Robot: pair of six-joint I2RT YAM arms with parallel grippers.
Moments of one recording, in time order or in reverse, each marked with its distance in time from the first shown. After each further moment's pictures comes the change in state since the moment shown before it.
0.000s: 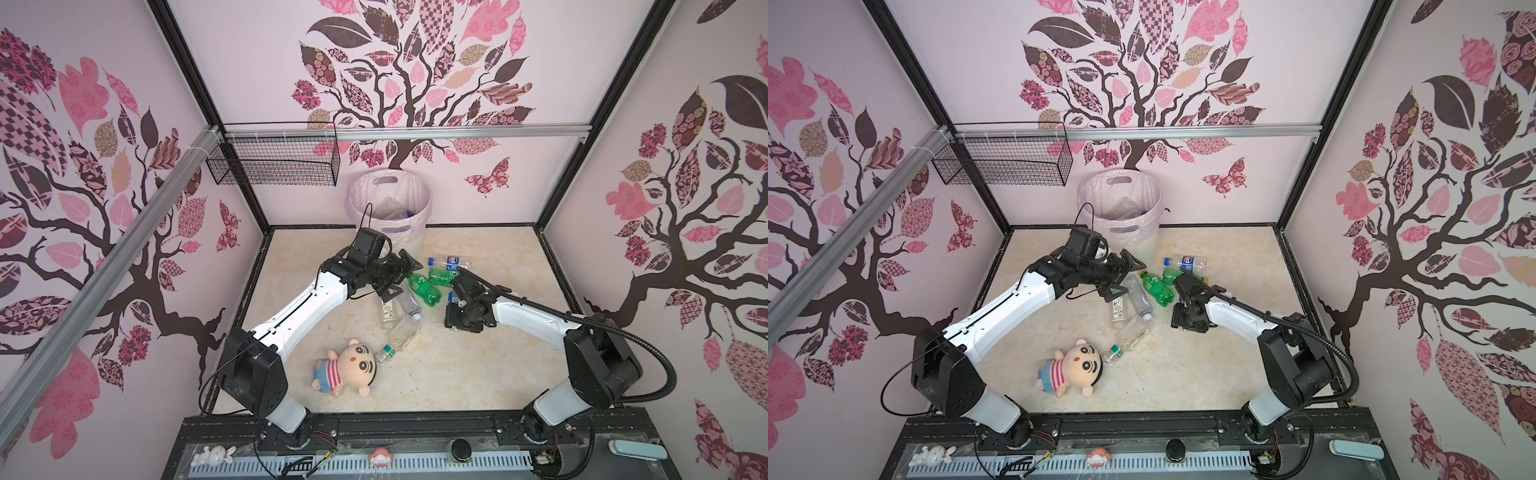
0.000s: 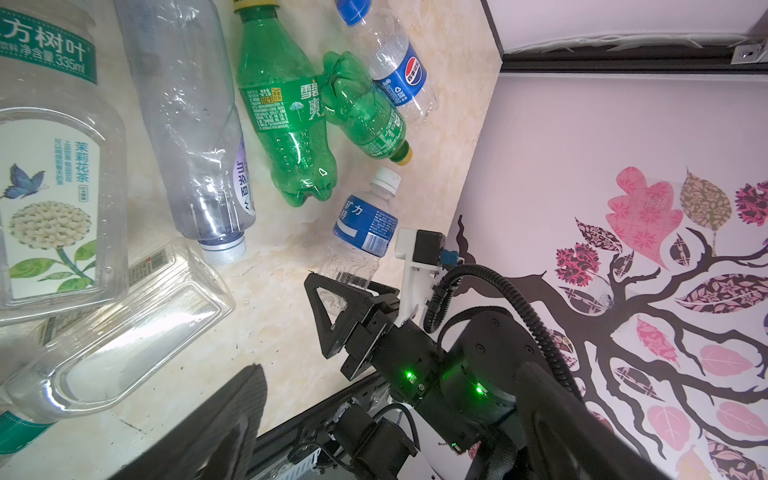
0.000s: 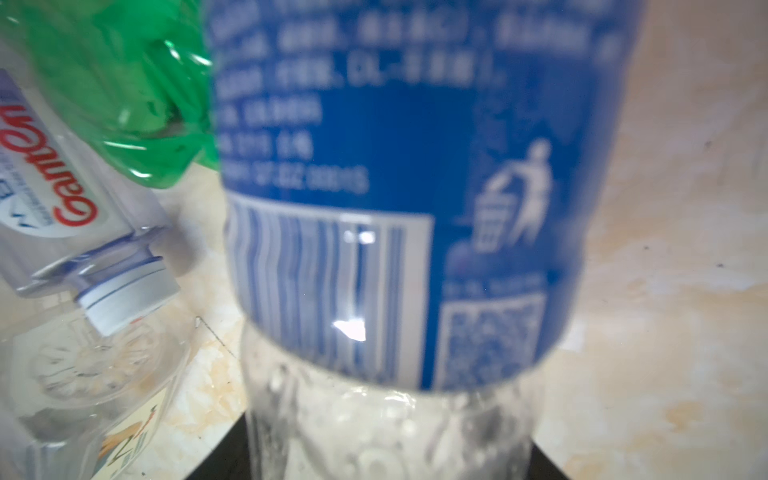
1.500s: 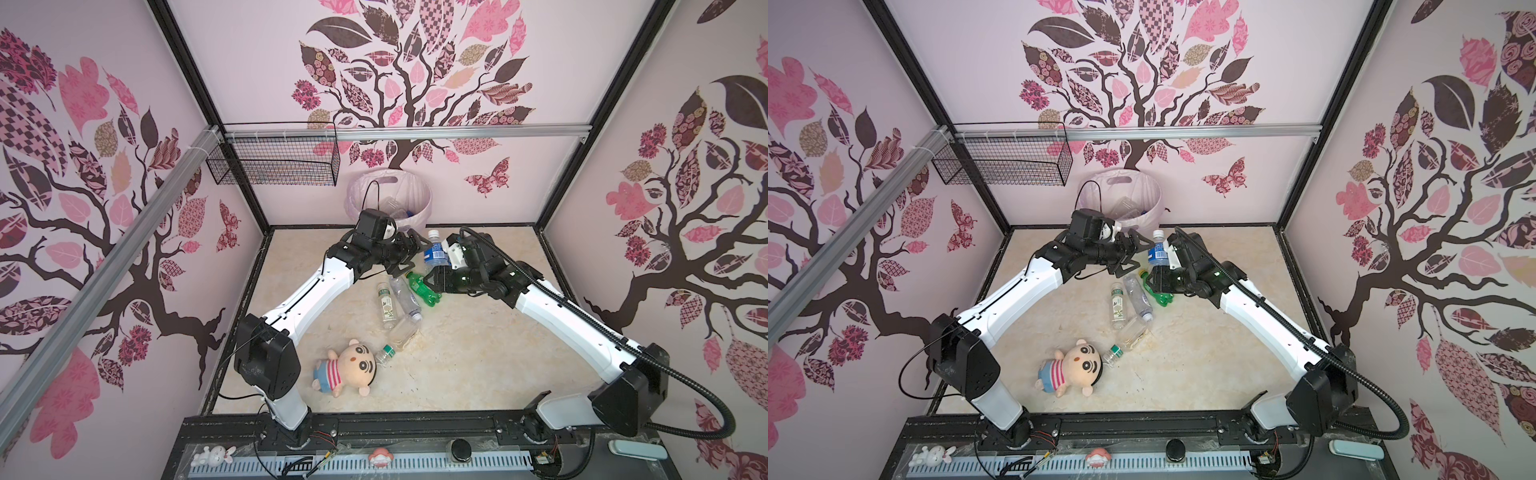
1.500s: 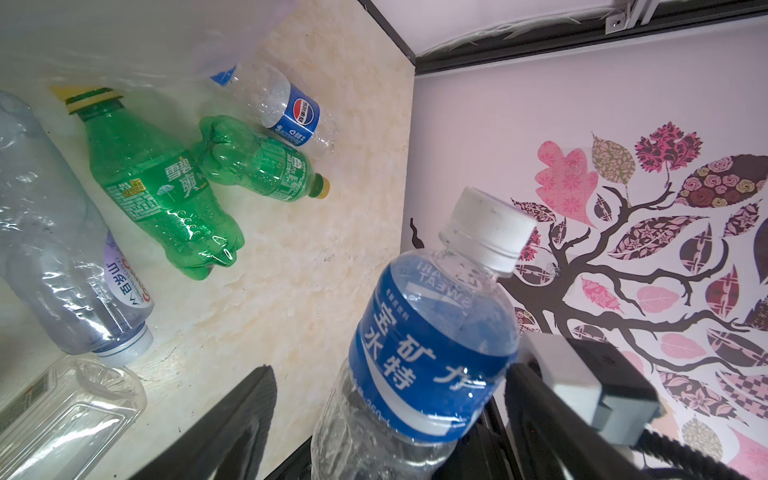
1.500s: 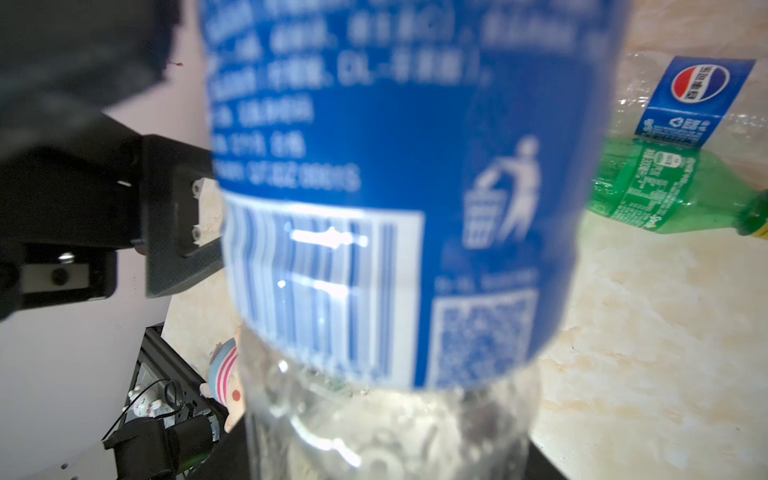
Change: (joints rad) left arm 0.020 0.119 0.185 0.117 0.080 0.101; right arm 0.057 -0.151 0.355 -0.031 -0.208 -0.154
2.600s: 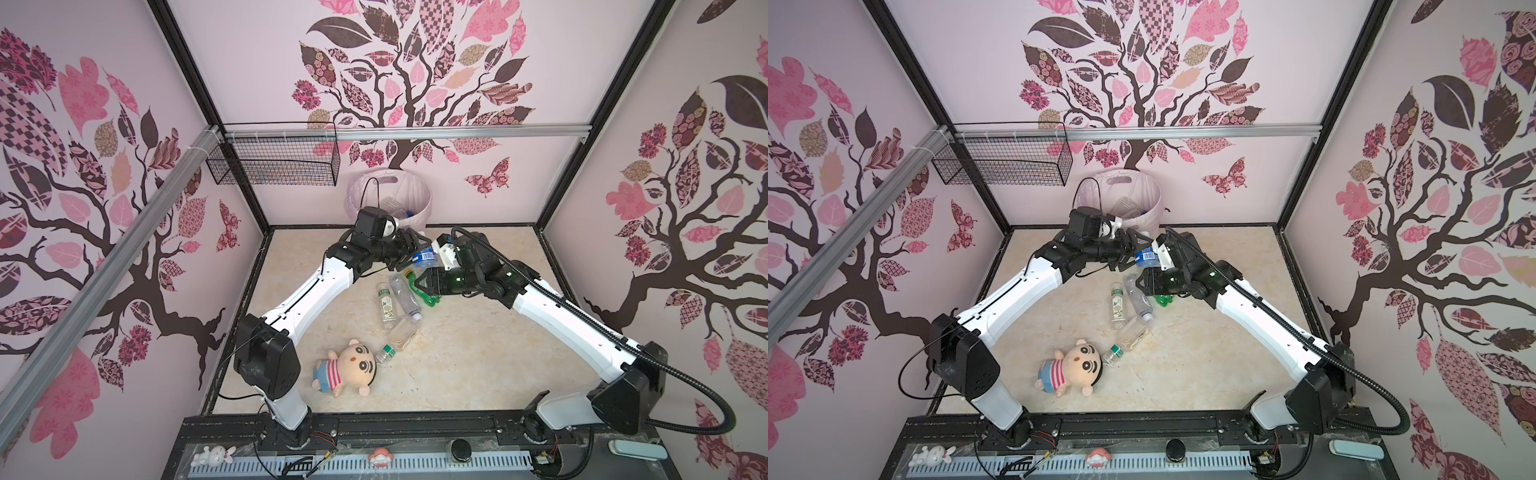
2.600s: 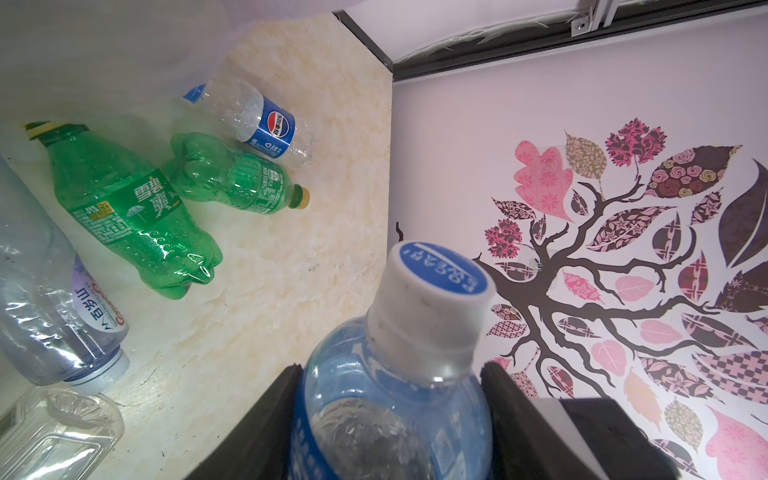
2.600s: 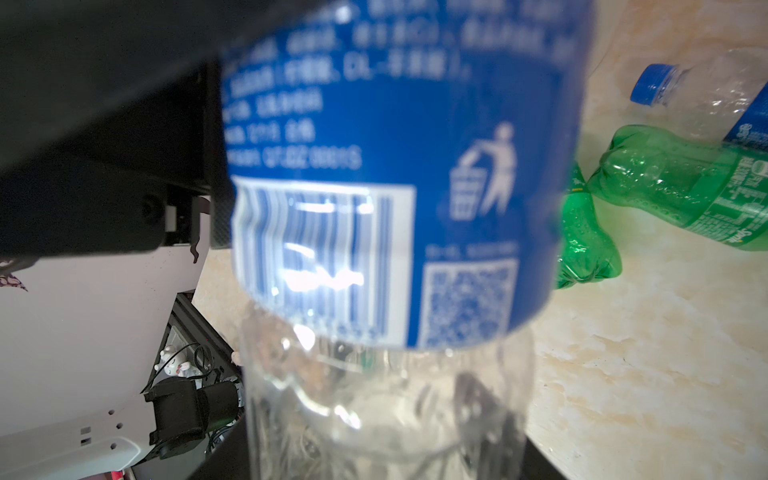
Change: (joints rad) left arm 0.002 0.000 0.000 0.055 0.013 -0.002; right arm 0.056 0.012 0.037 -0.011 -0.049 -0.012
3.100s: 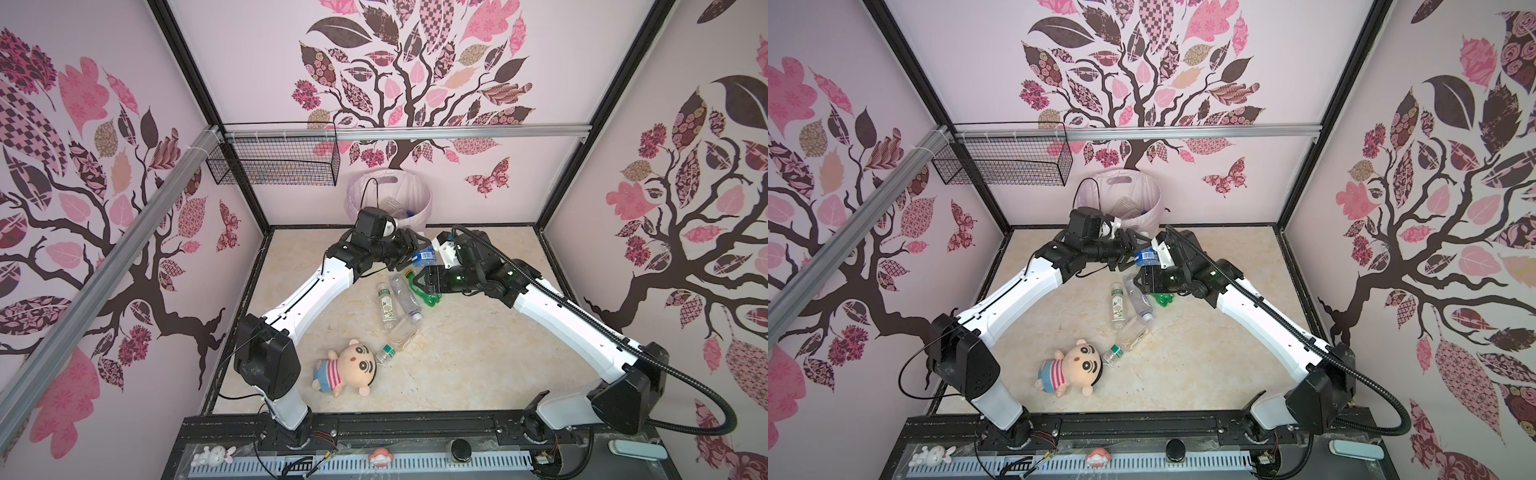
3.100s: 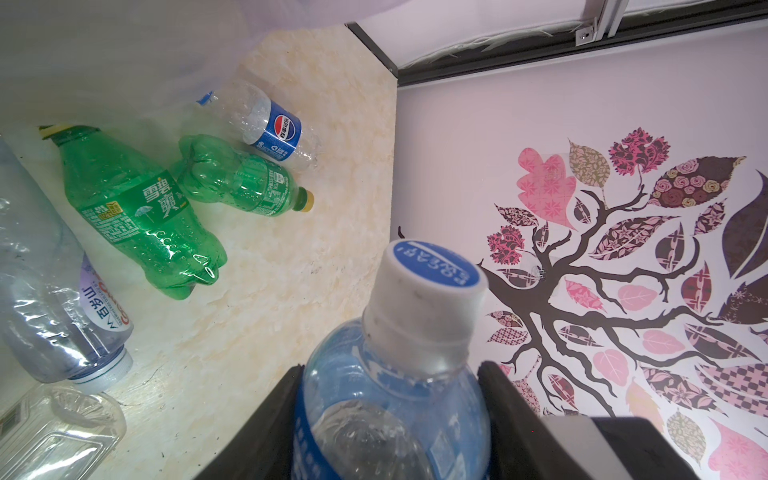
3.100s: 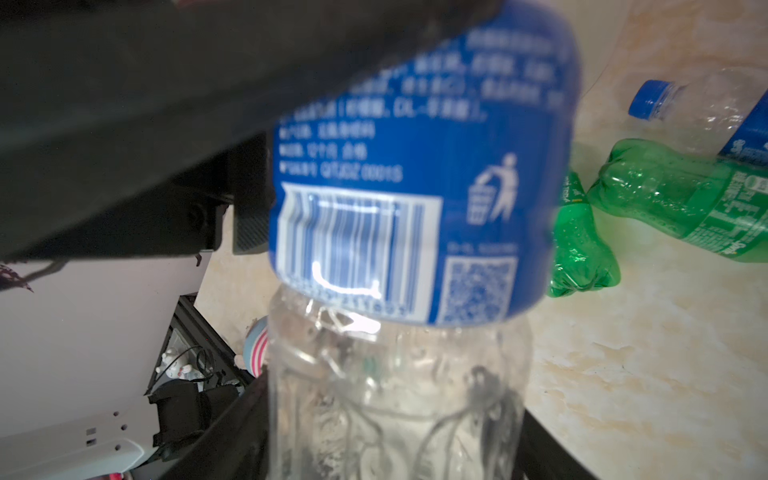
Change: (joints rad) left arm 0.000 0.000 -0.002 -0.005 -0.020 -0.010; right arm 0.000 0.000 0.025 0.000 0.005 -0.006
